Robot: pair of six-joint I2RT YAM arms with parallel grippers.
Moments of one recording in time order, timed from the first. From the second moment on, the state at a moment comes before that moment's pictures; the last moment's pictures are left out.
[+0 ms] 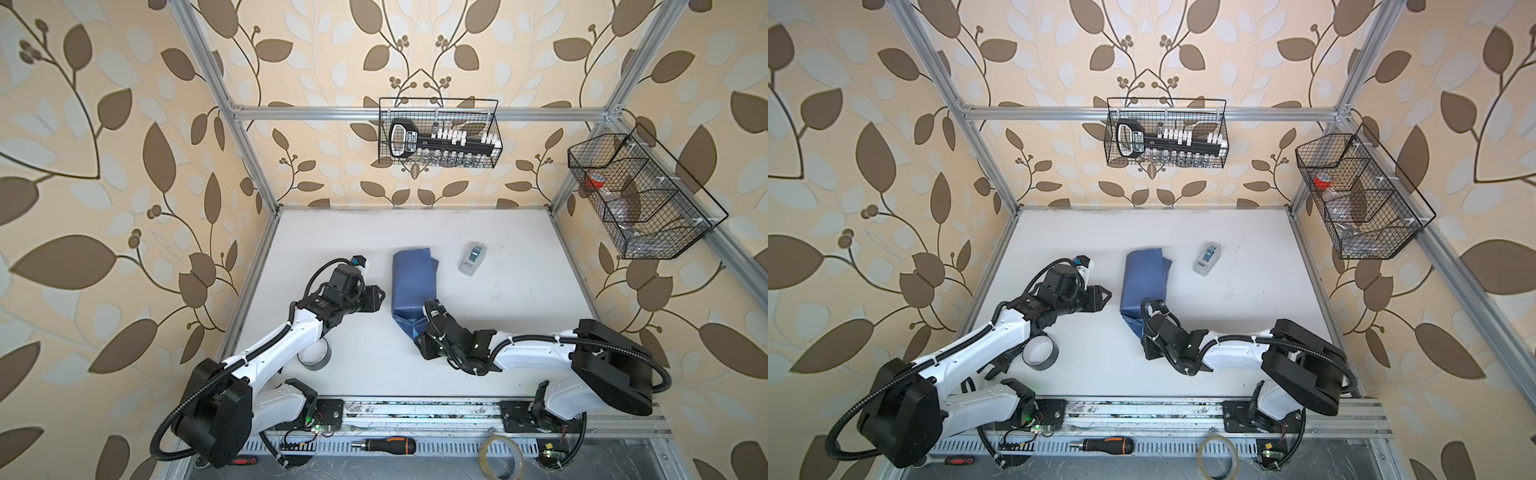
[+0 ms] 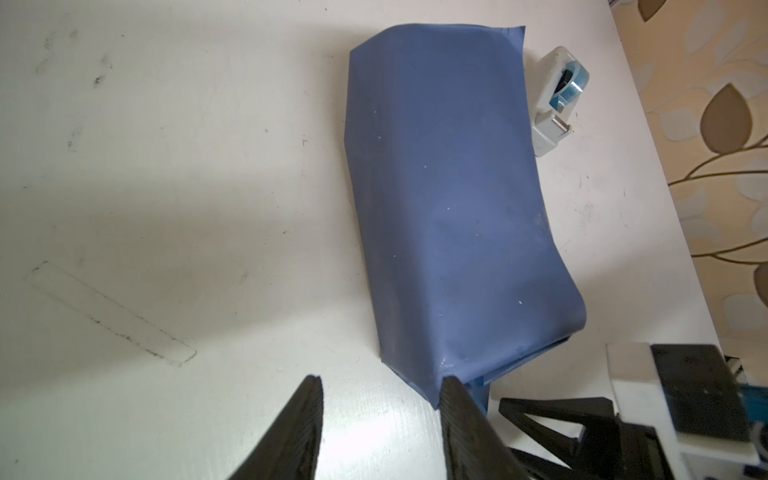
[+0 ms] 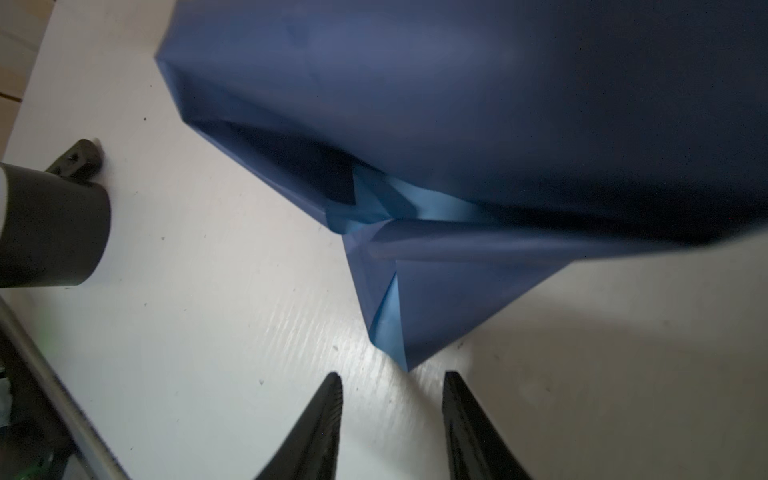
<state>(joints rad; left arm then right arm) -0.45 1.15 0.69 -0.29 0.18 -0.47 1.04 1.52 0.60 0.04 0.20 0.77</state>
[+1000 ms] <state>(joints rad) -0.61 0.99 0.49 -0.13 0.19 -0.25 1.10 1.62 0.66 -0.01 0.41 0.88</state>
